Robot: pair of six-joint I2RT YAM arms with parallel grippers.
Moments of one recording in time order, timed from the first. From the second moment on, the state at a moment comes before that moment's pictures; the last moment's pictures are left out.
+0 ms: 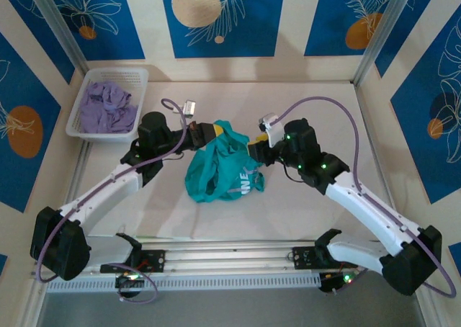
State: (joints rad) left arm -0.50 1.24 0.90 0.23 0.69 -0.99; right arm 0.61 1.05 0.94 -0.35 -0.18 0.07
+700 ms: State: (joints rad) left arm -0.50 1.24 0.90 0.21 0.68 -0.96; right arm 0.69 1.27 1.06 -0.33 -0.35 0.02
